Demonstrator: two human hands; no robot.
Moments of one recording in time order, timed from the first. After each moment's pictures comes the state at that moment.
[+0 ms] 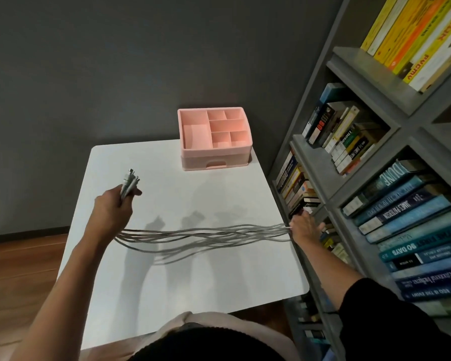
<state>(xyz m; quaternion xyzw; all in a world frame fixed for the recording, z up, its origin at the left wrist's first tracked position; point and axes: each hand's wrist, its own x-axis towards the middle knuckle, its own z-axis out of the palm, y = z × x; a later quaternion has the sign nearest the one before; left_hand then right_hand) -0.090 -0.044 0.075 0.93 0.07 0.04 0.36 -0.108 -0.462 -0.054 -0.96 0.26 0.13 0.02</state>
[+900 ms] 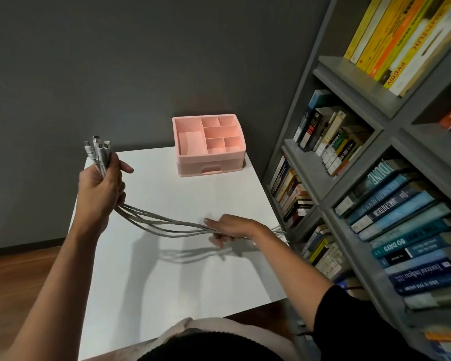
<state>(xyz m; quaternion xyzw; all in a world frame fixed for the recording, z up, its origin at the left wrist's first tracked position) -0.082 -0.056 0.127 0.70 0.04 0.09 0.71 -0.089 -0.315 0.022 -0.86 -0.06 0.37 0.34</state>
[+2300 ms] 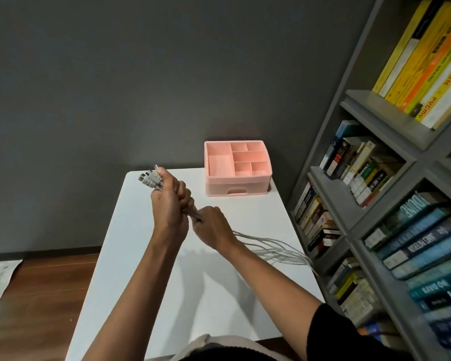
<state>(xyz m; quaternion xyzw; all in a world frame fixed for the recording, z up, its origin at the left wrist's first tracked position) -0.102 -0.119 0.157 0.45 0.10 0.09 0.88 -0.087 -0.201 0.079 -0.94 -0.07 0.03 0.34</state>
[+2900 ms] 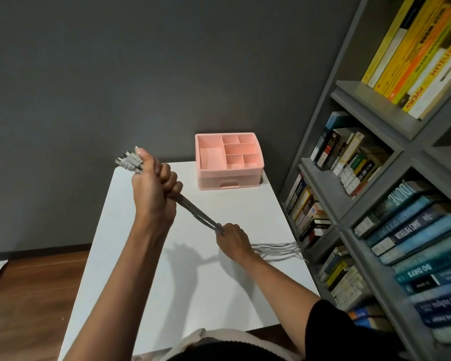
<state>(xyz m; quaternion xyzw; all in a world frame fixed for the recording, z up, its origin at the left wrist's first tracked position) -0.099 -0.110 0.179 0.42 0.07 0.08 0.90 -0.105 -0.254 0.017 -0.95 0.08 0.11 0.29</state>
